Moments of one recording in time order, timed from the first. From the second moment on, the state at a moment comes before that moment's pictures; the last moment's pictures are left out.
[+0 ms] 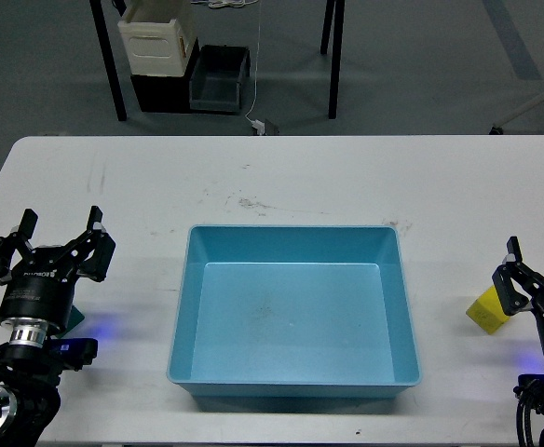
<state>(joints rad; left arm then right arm) 0.20 0.21 -1.30 -1.56 -0.51 -0.41 -0.18 -0.30 -0.05 1.50 1.58 0.21 0.32 0.09</state>
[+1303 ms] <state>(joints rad) 0.20 0.20 -1.30 -1.53 -0.51 -0.40 -0.19 0.58 -0.94 0.90 1.39 -1.39 0.10 0.30</state>
